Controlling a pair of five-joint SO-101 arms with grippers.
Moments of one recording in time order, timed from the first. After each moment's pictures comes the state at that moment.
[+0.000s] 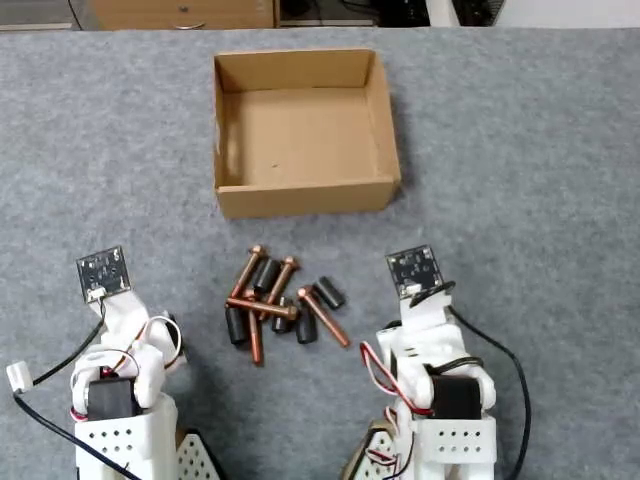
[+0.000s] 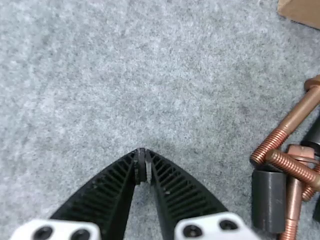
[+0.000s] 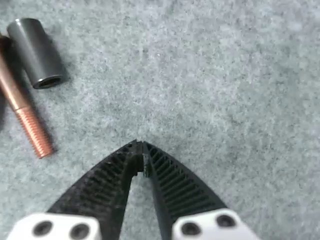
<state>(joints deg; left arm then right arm) -10.2 -104.4 96.2 70.2 3.0 -3.0 -103.7 96.7 75.6 6.6</state>
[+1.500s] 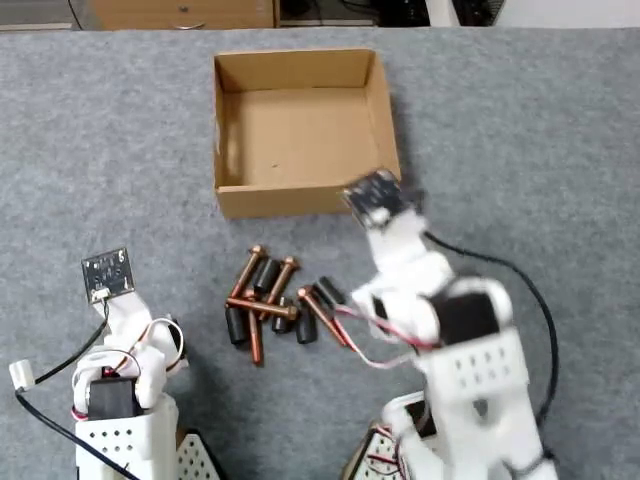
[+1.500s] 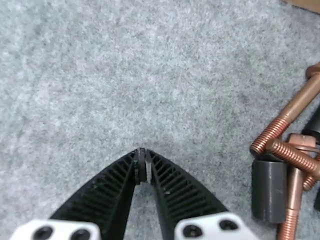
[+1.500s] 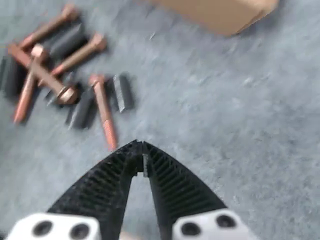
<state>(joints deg) -9.1 -104.4 96.2 72.0 3.0 -19.2 -51.4 41.0 88.1 6.6</state>
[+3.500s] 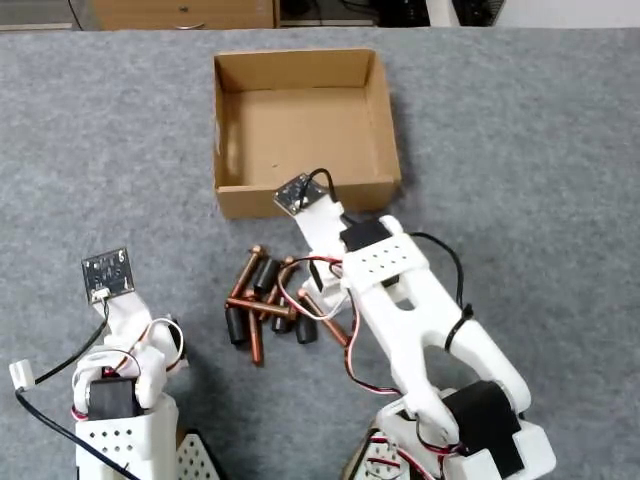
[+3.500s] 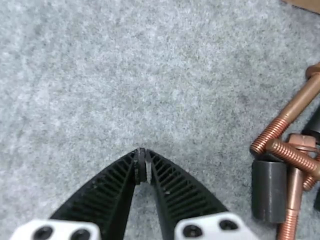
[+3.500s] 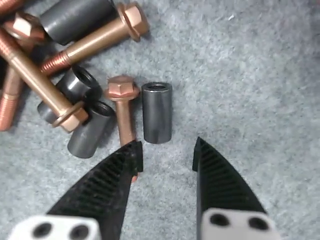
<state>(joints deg) -9.1 -104.4 96.2 72.0 3.0 -27.5 -14.5 43.3 65.9 5.8</state>
